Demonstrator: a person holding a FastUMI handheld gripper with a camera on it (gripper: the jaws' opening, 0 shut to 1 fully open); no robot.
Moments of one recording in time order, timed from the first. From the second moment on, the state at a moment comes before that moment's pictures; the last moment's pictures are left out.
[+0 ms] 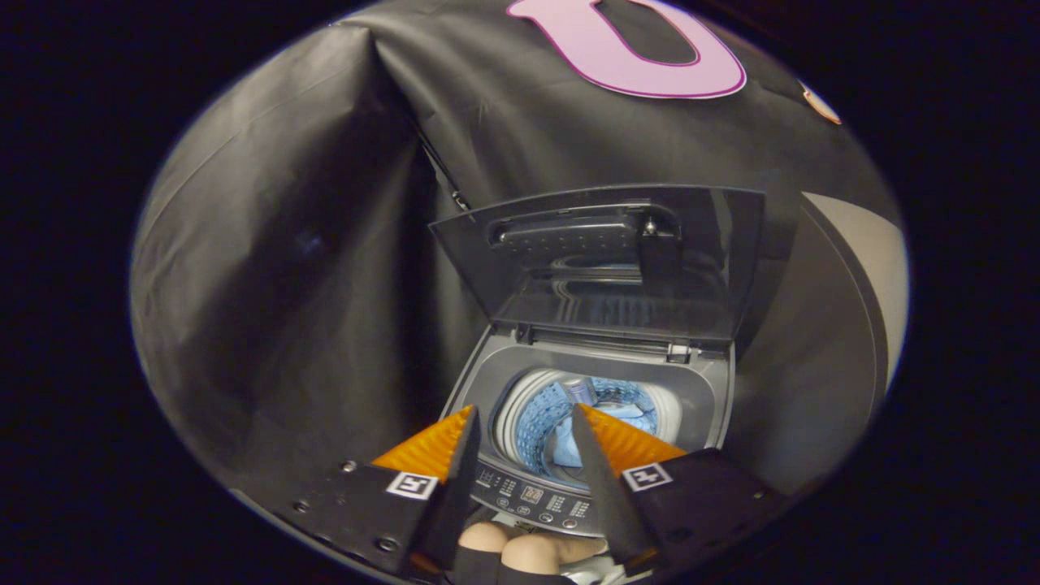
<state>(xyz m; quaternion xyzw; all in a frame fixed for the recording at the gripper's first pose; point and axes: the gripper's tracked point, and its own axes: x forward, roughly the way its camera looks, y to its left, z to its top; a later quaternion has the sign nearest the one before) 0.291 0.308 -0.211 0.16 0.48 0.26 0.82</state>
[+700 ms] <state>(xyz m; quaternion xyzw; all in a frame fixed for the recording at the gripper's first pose) 0.376 0.300 -0.136 0.09 0.36 0.21 0.90</state>
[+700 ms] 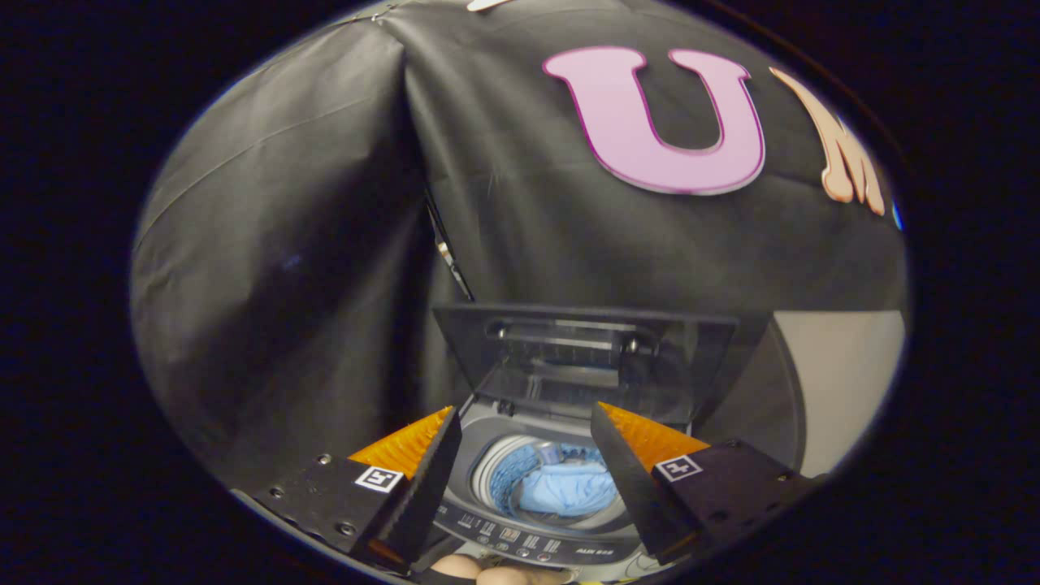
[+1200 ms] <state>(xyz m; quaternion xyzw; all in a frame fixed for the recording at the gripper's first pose) 0.487 0.256 -0.109 0.03 0.23 0.08 0.97</state>
